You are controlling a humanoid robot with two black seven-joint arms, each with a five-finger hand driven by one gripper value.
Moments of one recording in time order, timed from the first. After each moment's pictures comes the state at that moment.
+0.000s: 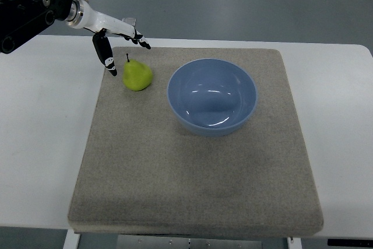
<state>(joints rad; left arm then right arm) -1.45 0.45 0.05 -0.68 1.43 -0.61 -0.40 0.05 0.00 -0.09 0.17 -0.04 -0.09 0.01</state>
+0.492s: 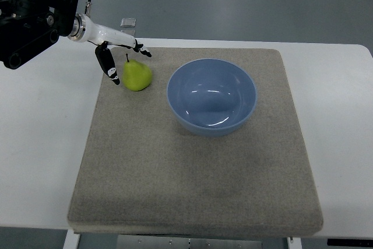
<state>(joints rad) -1.37 0.44 0.05 -0.68 1.42 -0.50 -0.40 0.05 0.00 -0.09 0.17 -0.04 -0.09 0.01</state>
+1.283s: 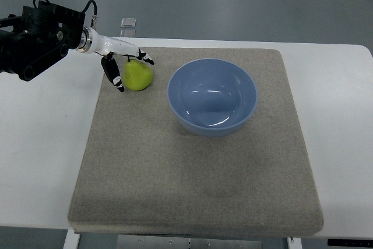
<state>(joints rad) -1.32 0.37 0.05 -0.61 1.42 -0.45 -0.41 0.05 0.00 -0.09 0.17 -0.04 -0.09 0.01</state>
